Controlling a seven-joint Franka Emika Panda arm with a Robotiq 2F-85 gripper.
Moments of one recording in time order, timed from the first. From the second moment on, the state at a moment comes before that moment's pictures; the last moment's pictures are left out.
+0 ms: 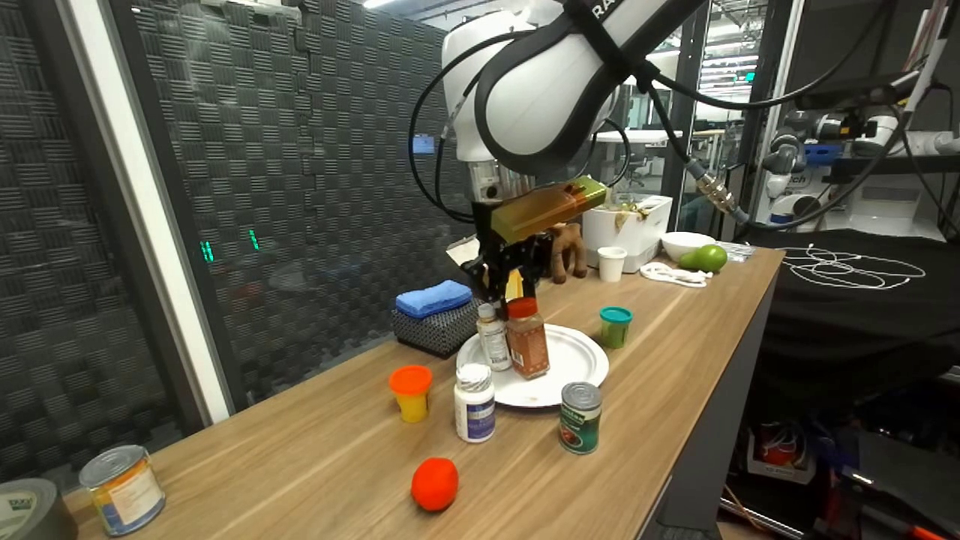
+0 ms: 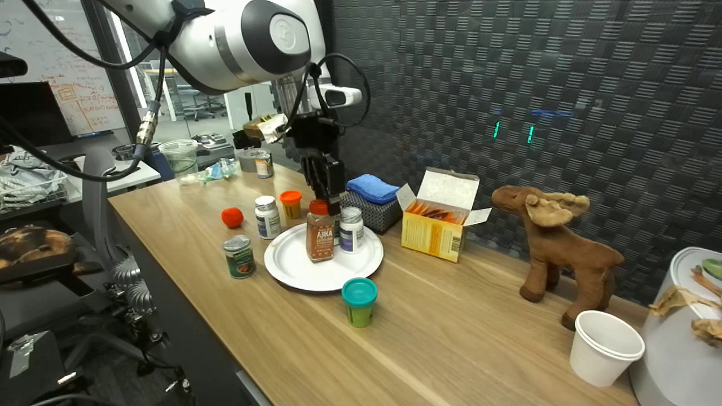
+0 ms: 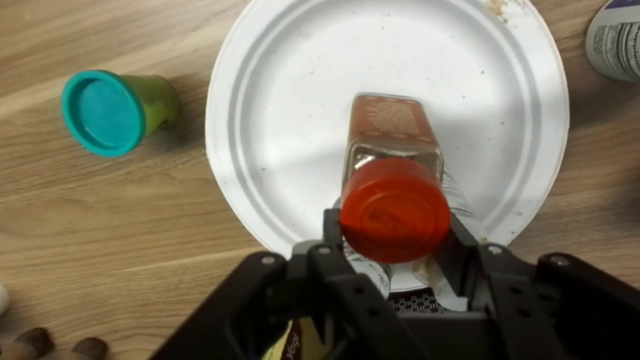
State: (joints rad) arm 0.14 0.34 -0.02 -1.91 -0.27 2.23 0.53
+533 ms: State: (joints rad) arm 0.15 0.34 -0.04 -1.94 -0.34 2.29 0.58
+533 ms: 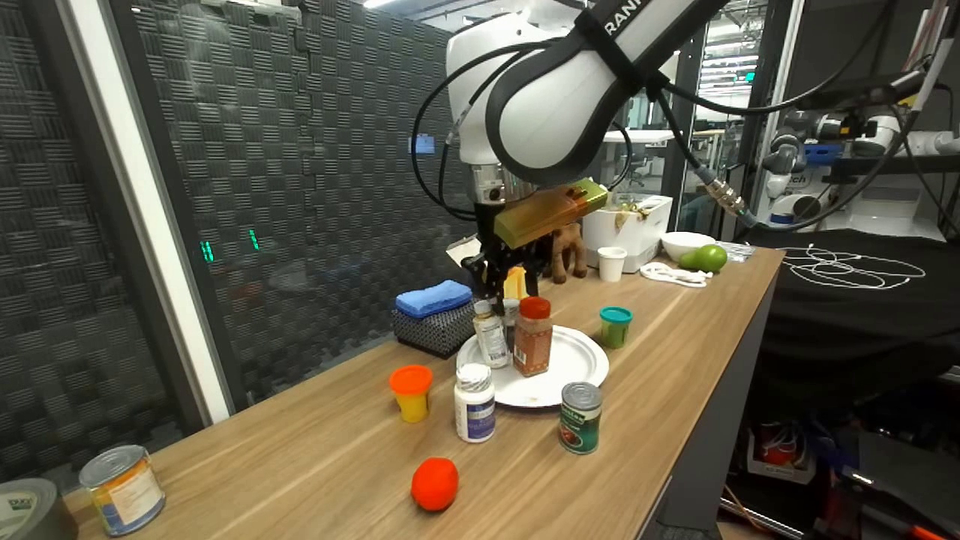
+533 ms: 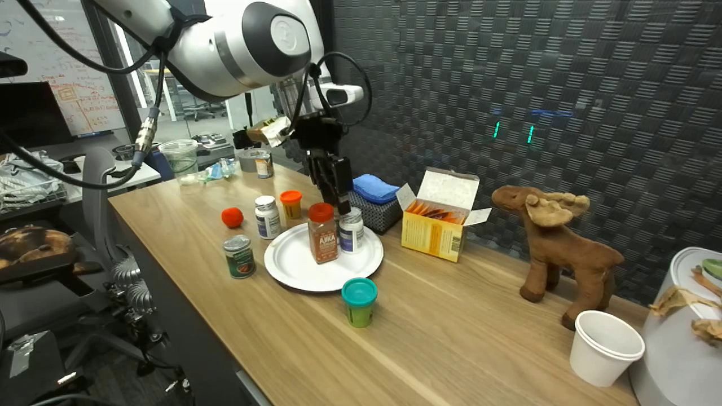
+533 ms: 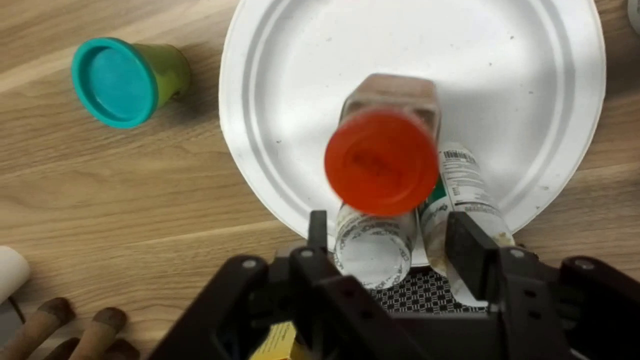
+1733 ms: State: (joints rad) arm 0.17 0.17 0.02 -2.00 -0.41 2.31 0.56
